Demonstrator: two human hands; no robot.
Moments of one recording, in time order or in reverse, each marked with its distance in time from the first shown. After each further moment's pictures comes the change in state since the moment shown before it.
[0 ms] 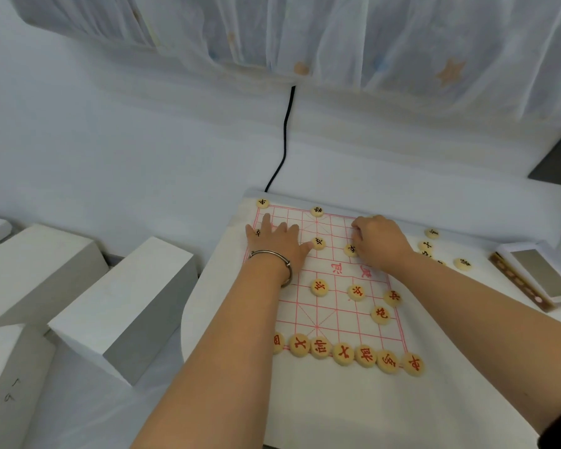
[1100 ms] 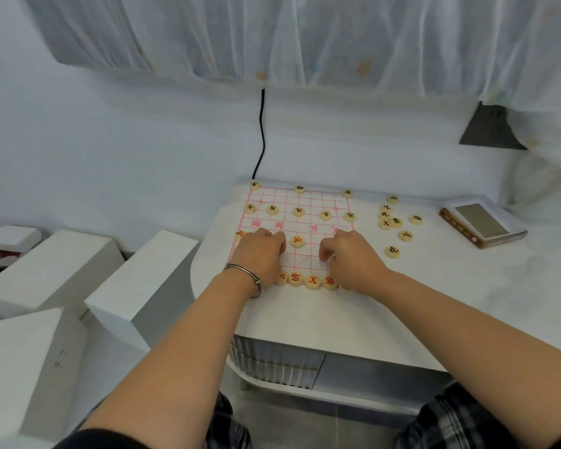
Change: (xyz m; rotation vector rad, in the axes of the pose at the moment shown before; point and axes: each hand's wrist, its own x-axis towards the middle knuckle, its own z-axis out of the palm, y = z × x) left_hand -0.119 0.012 0.007 -0.076 0.151 0.149; right_hand -0.150 -0.034 -0.035 0.205 -0.089 -0.140
